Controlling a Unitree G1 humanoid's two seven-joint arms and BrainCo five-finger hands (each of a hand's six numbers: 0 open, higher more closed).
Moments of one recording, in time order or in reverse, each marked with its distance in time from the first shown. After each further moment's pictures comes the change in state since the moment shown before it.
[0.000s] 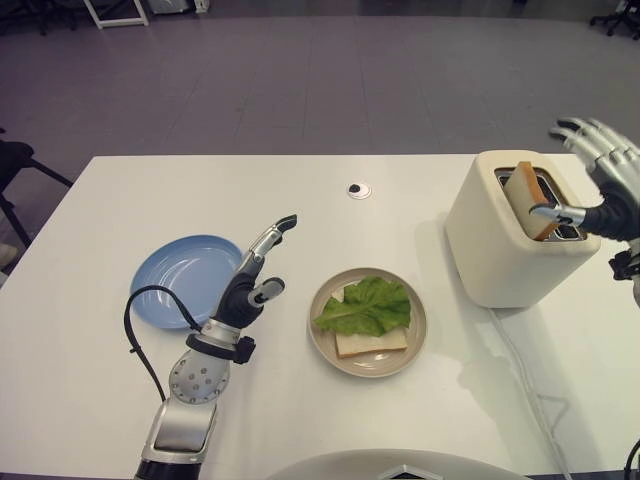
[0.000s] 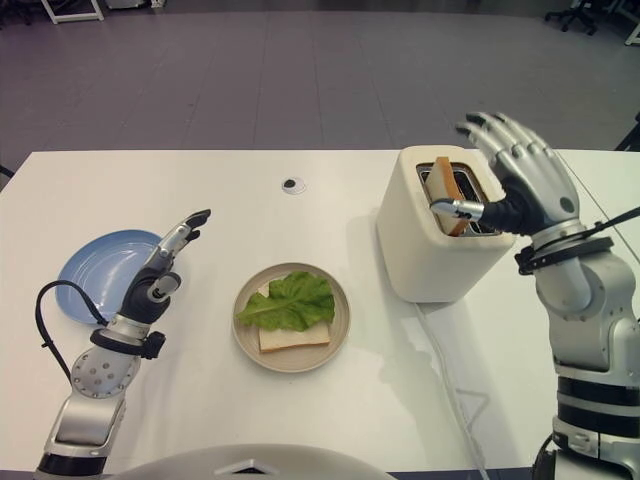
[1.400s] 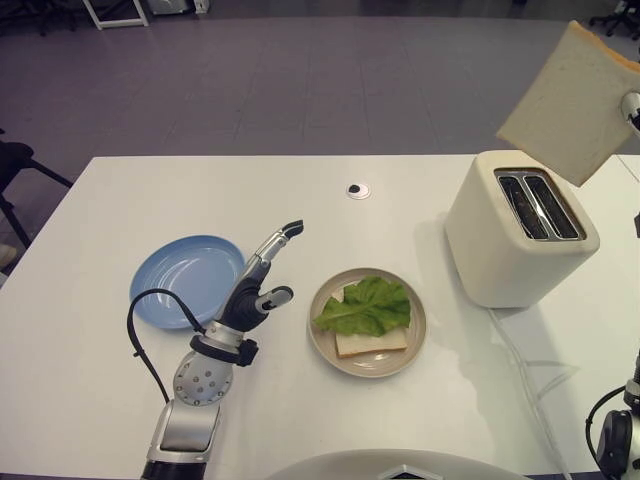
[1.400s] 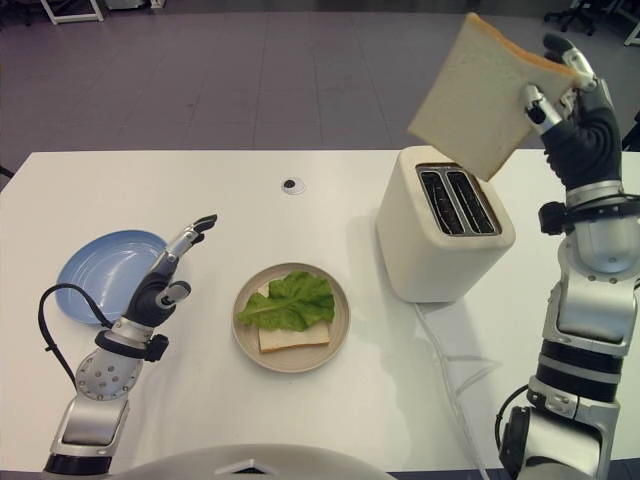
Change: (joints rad) left arm 0.007 -0.037 0.020 0.026 0.083 -0.055 -0.022; right arm -0.241 0.124 -0.075 -0.046 0.718 0.299 0.133
